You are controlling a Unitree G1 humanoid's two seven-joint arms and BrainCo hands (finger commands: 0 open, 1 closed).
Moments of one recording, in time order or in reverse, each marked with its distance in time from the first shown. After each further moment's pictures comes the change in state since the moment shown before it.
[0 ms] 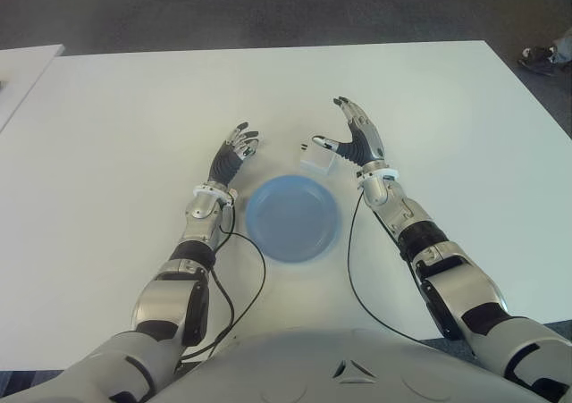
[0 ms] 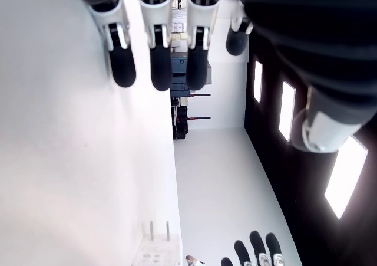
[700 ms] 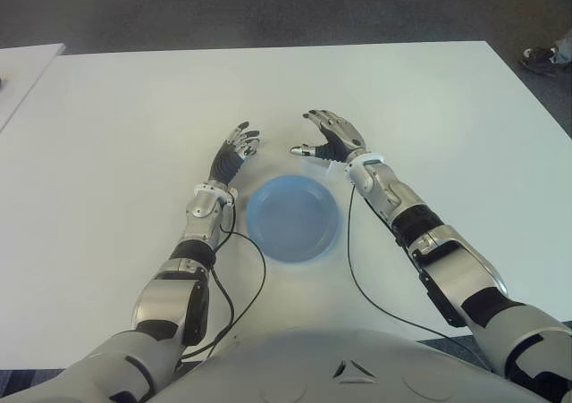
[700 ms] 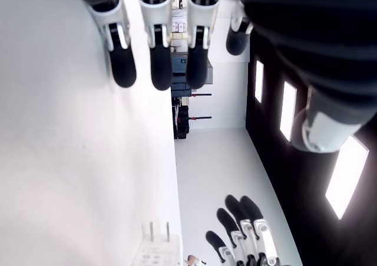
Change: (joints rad) left arm 0.000 0.000 -0.001 -0.012 0.001 0.014 0.000; right arm -0.079 -0.016 0.152 -0.088 -0.131 0.230 0.305
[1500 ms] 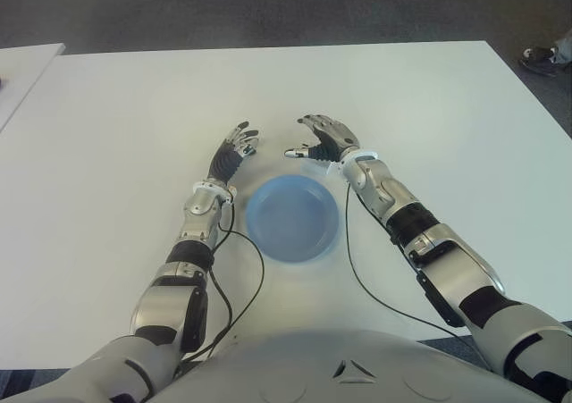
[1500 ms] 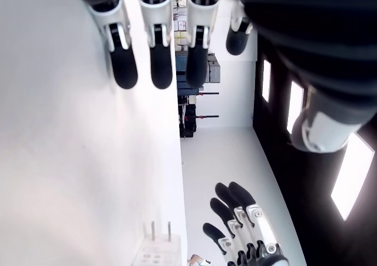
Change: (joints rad) left arm 0.041 0.003 0.001 -0.144 -0.008 0.131 0.000; right arm -0.002 0.015 0.036 -0.061 -0.003 0.114 0.131
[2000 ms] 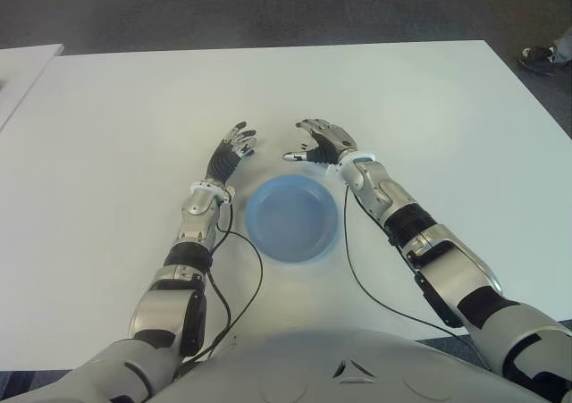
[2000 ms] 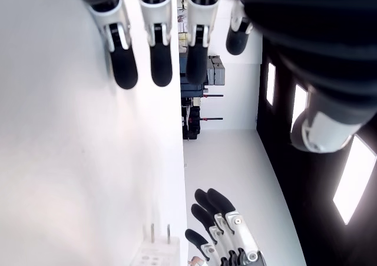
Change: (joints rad) left arm 0.021 0.008 0.002 -0.053 -0.010 0.048 0.000; right arm 0.001 0.012 0.000 0.004 0.012 0.001 0.006
